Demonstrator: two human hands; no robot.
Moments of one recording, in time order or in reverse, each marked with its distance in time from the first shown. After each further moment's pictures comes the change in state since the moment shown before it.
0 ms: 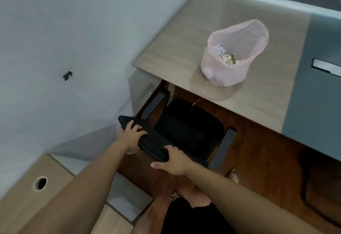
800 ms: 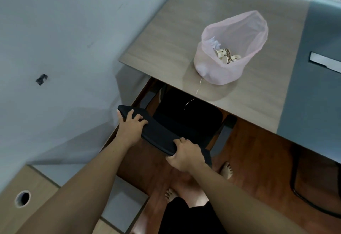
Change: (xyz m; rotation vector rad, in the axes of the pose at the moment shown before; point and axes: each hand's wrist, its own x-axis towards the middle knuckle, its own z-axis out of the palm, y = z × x) left_hand 0.064 0.037 -0.049 0.113 0.185 -0.050; right_hand 0.037 0.044 -0.053 -0.382 0.307 -0.029
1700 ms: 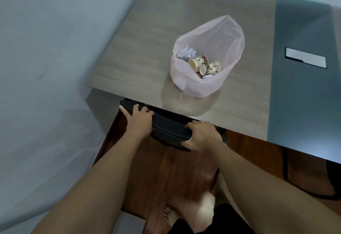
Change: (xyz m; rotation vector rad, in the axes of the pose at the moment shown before) left_hand 0.168 0.085 -0.091 -0.062 0.038 0.052; right_hand 0.109 0.118 -0.127 -0.052 0.131 0.075
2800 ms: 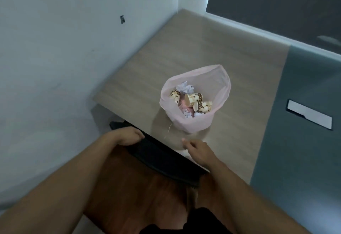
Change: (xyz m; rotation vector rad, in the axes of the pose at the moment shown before) left_hand 0.019 0.025 -0.088 -0.509 -0.433 -0.129; right_hand 0.039 0.117 -0.080 0.603 -0.140 0.091
